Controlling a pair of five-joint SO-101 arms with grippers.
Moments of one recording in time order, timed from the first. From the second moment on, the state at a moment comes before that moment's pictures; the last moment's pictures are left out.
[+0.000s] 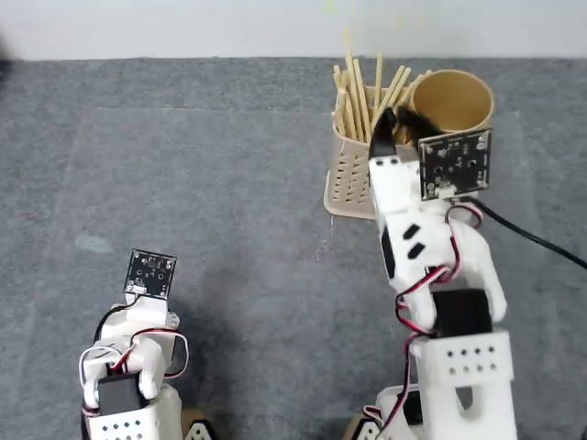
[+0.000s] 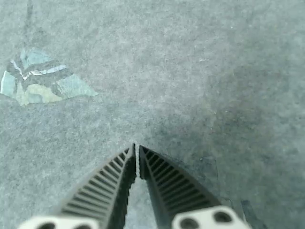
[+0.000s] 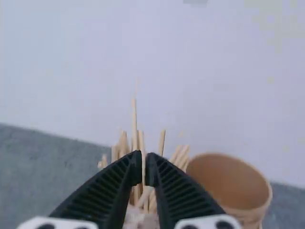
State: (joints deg) left arm -13.8 -103.3 96.7 72.0 -12.9; right arm -9.5 -55.6 41.8 29.0 7.2
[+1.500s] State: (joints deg) left arm -13.8 -103.3 96.7 72.0 -12.9; right arm -1.8 -100.2 95.8 51.8 2.4
